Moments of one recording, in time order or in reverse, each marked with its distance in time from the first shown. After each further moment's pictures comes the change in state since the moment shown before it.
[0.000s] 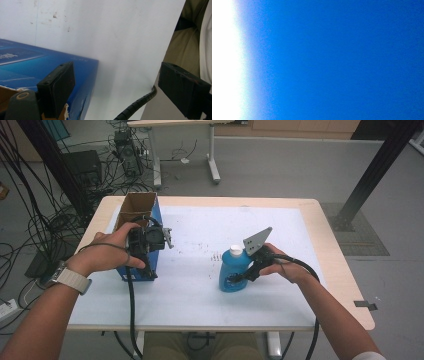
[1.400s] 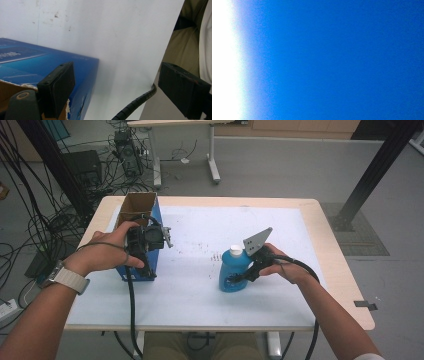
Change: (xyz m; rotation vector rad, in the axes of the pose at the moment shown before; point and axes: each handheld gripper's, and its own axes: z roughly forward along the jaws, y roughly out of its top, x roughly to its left) left arm -0.002 0.000 -0.006 0.009 0.006 0.000; right arm 0.001 0.000 0.000 -0.001 -0.011 0.006
